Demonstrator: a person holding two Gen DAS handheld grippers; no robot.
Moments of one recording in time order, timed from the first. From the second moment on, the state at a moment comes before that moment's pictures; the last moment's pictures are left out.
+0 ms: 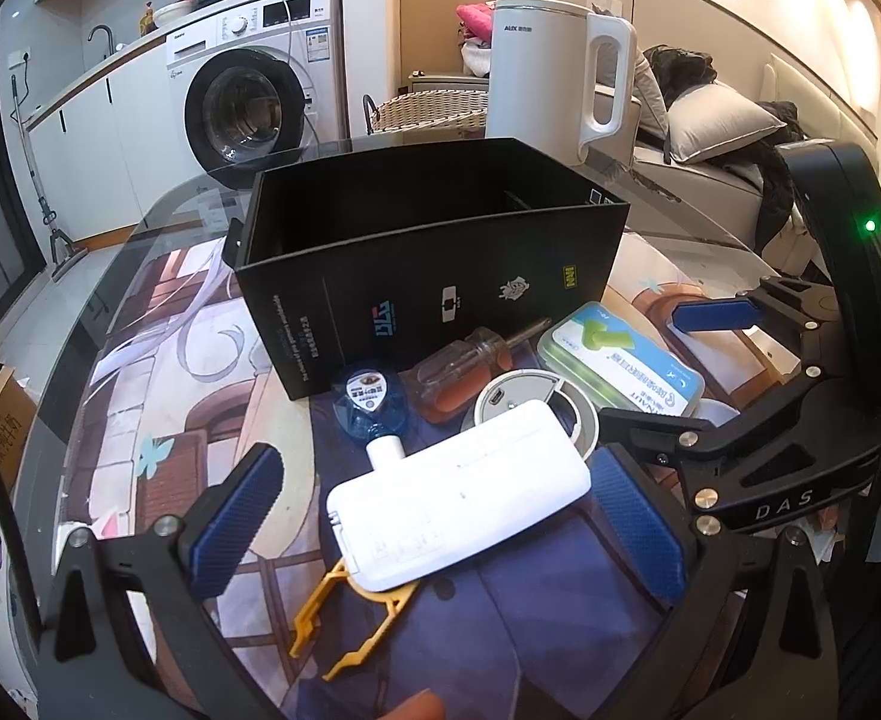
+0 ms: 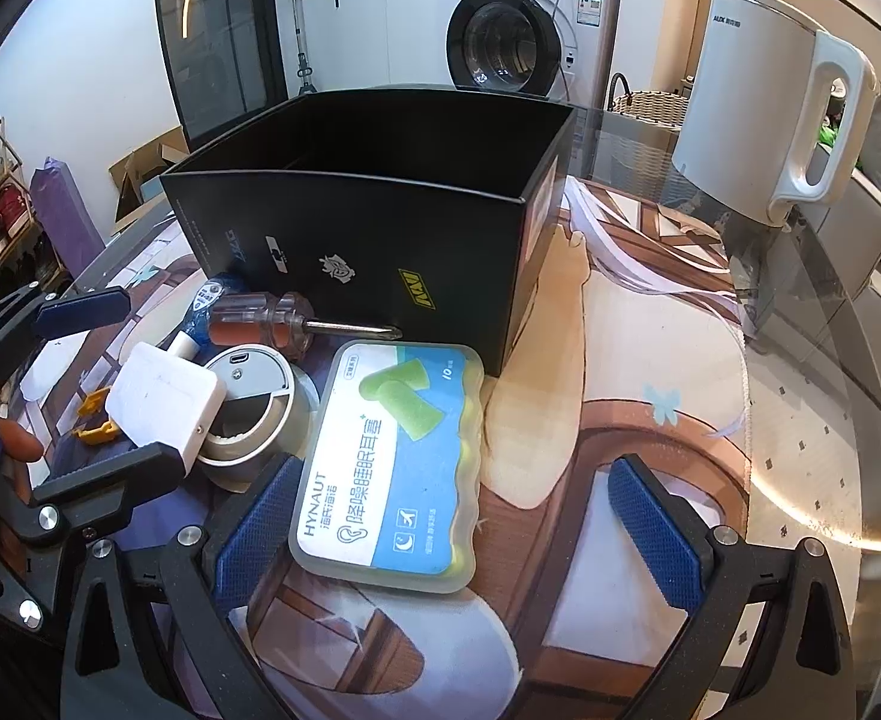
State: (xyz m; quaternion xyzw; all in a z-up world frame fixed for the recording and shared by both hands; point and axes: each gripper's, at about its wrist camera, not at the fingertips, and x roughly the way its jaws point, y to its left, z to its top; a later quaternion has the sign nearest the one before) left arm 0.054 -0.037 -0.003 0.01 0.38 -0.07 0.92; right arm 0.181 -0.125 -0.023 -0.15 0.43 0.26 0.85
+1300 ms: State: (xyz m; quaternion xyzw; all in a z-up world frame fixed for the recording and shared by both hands) left arm 0.044 -0.041 0.000 0.03 0.39 -0.12 0.91; right arm 0.161 -0.118 -0.013 -0.16 0.42 0.28 0.85
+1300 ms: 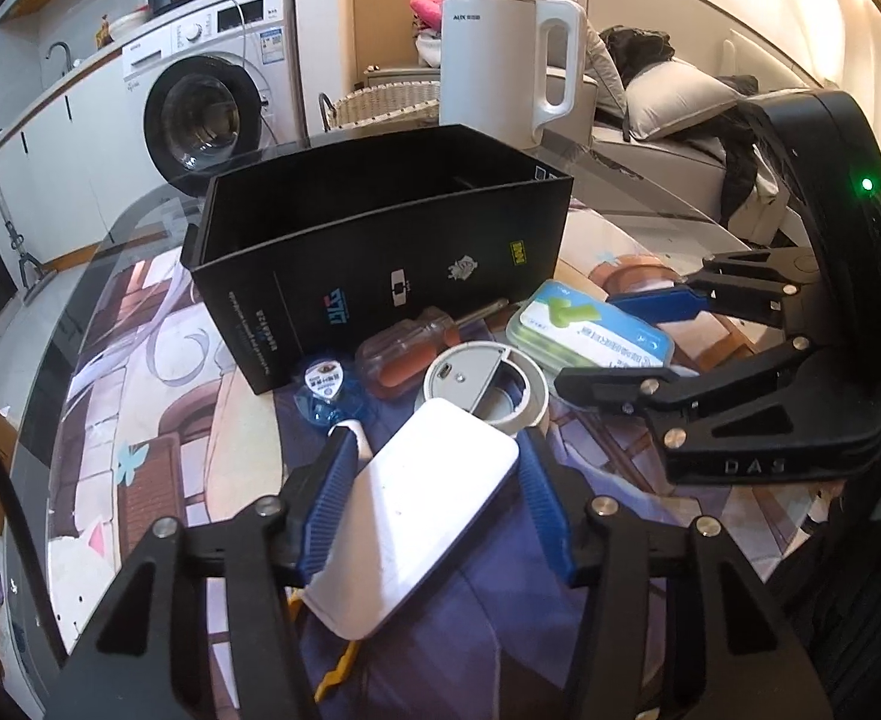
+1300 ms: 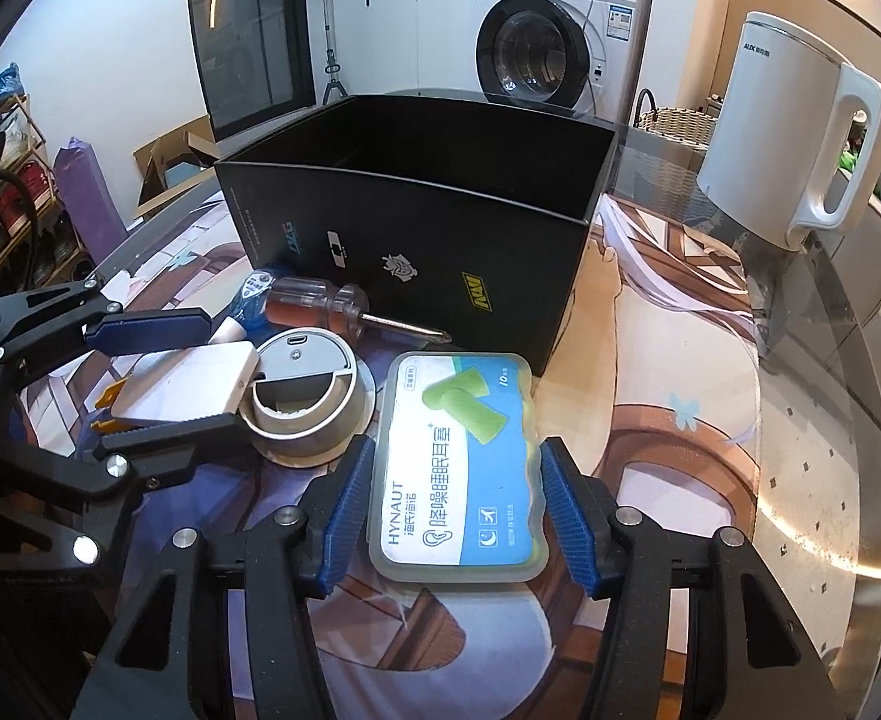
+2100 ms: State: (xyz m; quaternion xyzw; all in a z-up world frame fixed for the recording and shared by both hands) left arm 0.027 -0.044 -0.007 0.07 0.44 -0.18 0.88; right arm 0.159 -0.124 -0.012 -0.16 0.43 0.28 0.84
